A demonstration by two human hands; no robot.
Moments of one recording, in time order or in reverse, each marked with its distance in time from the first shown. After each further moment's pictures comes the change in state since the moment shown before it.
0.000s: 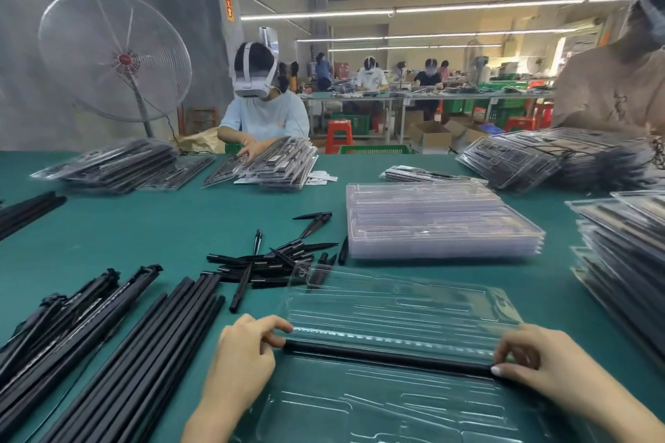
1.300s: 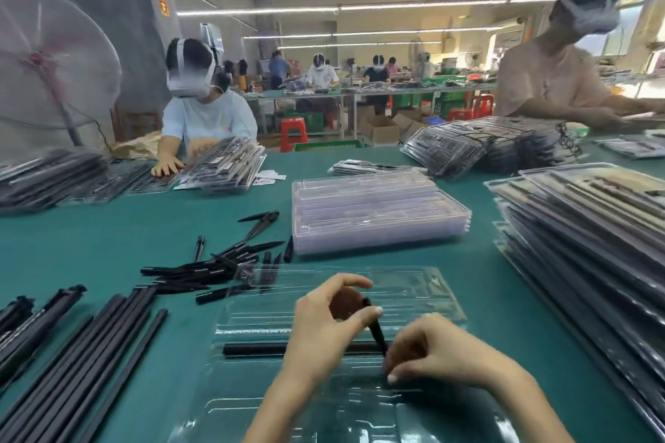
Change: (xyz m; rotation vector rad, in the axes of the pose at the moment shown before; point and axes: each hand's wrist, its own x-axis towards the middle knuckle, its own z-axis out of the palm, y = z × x) left_hand -0.014 0.151 0.059 -0.630 -0.190 0.281; right_hand 0.002 -0.040 0.011 0.402 -0.281 -0.164
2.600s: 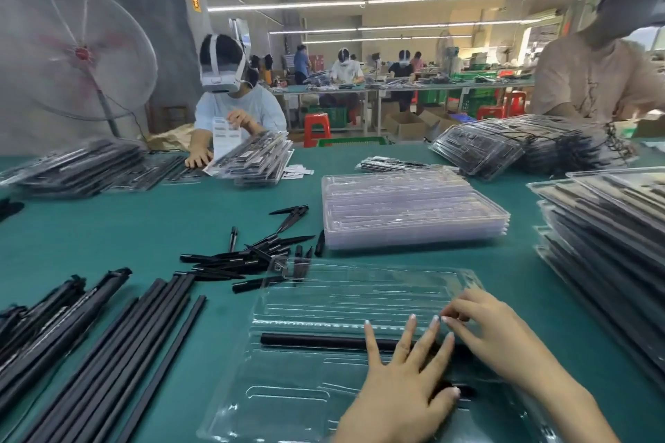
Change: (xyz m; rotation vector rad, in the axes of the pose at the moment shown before) left_hand -0.035 -0.027 0.038 1.008 -0.645 0.159; right_hand 0.005 0.028 -0.004 -0.477 0.455 0.040
